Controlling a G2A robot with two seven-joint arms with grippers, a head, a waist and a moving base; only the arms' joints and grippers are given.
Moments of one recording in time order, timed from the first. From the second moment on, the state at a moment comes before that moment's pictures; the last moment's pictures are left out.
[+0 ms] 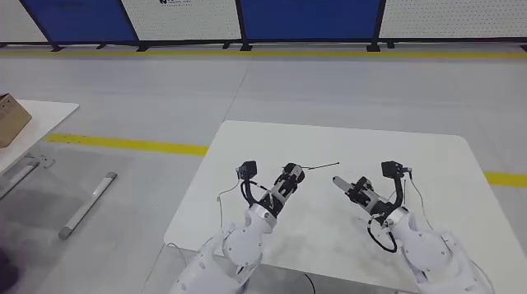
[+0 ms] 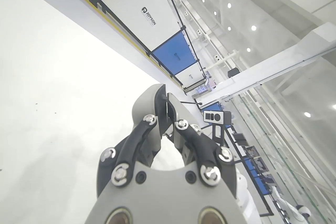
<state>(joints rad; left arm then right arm) 1.51 -1.29 -1.10 -1.74 0.20 0.00 0.07 -1.33 -1.20 1.17 -1.56 -0.42 -0.20 0.43</state>
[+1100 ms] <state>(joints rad) 1.51 -1.29 -1.12 -1.76 -0.01 -0.03 -0.02 -1.31 -1.21 1.10 -1.49 -0.56 -0.31 0.30</state>
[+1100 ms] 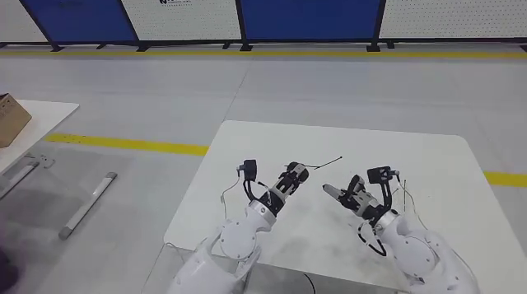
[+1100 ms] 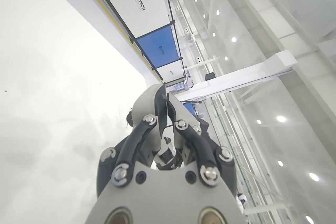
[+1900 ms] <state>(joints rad) 1.52 -1.29 -1.10 -1.75 0.03 -0.03 -0.02 -1.29 -1.22 1.07 -1.52 -0.56 -0.34 0.33</state>
